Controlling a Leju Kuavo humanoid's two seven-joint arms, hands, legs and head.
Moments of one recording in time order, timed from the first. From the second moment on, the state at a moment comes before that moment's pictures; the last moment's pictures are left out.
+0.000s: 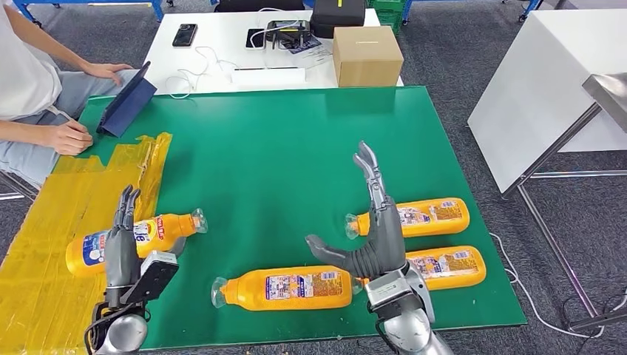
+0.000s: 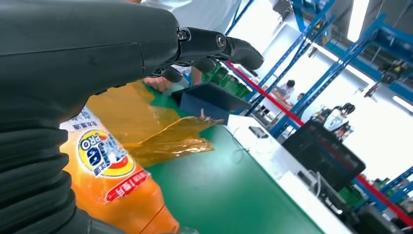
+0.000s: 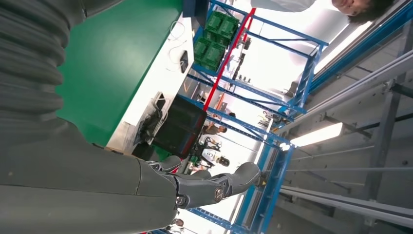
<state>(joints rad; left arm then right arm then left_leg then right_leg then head) 0.00 0.02 -0.06 -1.42 -0.64 0.59 -0.45 -0.08 0.04 0.48 -1.73 0.33 -0.25 -0.44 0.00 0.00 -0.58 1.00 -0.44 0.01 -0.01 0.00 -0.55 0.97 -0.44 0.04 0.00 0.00</state>
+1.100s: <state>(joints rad) 0.10 -0.08 -0.09 -1.69 -0.47 0.61 -0.59 -0.12 -0.10 0.66 -1.51 0.79 -0.15 -0.18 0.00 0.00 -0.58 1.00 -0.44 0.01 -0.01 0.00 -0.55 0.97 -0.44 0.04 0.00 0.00</state>
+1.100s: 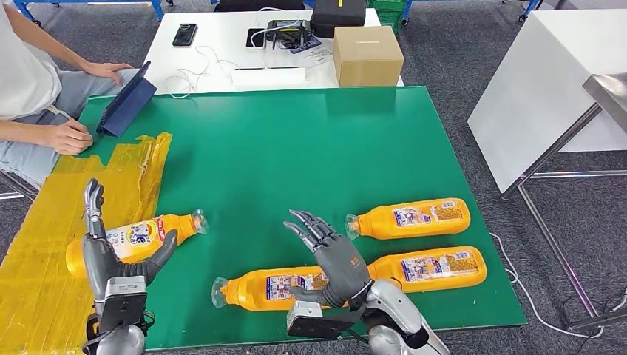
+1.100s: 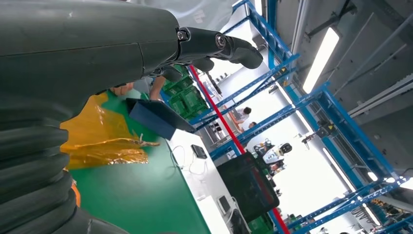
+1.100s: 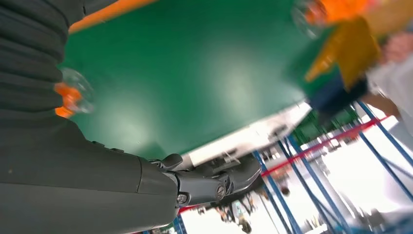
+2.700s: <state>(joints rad) 0.08 -0.11 -0.11 -1.69 -0.39 0.61 -0.62 -0.19 -0.14 0.78 -1.25 1.14 -0.16 0.07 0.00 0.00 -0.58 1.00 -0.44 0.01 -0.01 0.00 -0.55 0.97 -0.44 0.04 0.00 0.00</state>
